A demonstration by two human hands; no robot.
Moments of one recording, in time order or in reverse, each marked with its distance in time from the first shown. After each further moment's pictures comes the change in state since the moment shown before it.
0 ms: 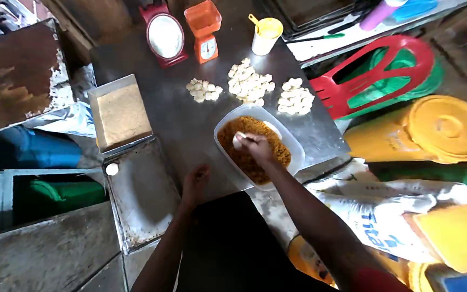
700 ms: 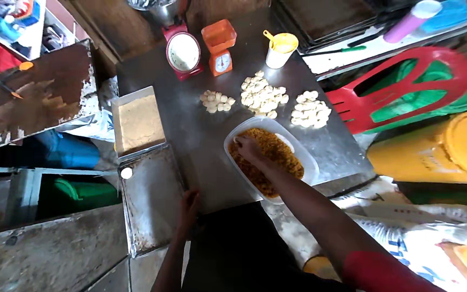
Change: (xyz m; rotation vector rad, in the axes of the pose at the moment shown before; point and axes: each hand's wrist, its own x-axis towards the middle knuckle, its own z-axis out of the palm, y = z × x) left_hand -0.053 -0.037 -0.035 0.118 0.196 -0.029; right_hand 0.075 0.030 0.039 -0.764 -0.135 -0.268
